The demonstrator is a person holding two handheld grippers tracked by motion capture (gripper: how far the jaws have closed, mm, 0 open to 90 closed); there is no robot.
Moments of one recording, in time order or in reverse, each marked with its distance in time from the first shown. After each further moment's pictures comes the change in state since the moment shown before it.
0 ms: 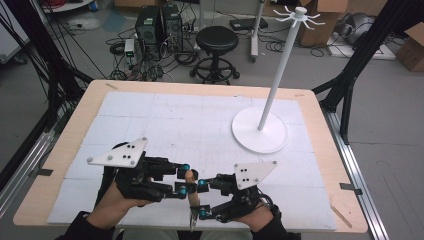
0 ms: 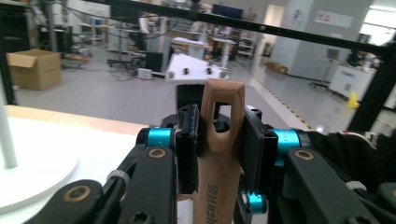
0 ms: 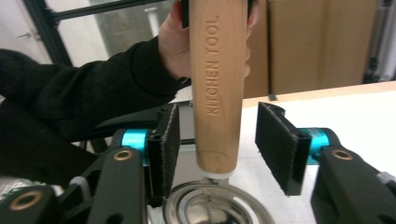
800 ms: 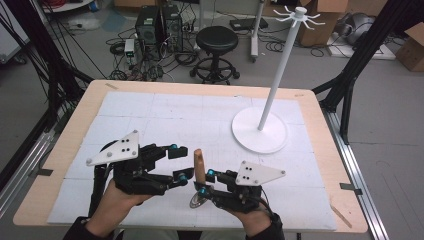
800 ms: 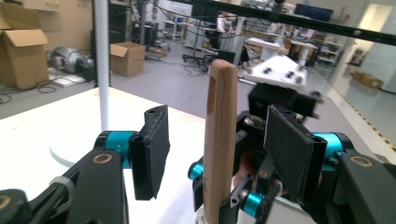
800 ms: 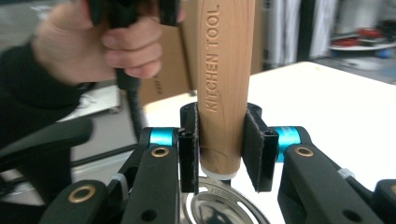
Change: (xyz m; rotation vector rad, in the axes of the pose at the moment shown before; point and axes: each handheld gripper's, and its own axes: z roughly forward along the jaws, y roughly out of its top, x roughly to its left) left arm 0.001 0.004 -0.005 0.003 0.371 -0.061; right arm 0.013 0.004 -0.003 0.015 -0.470 0.041
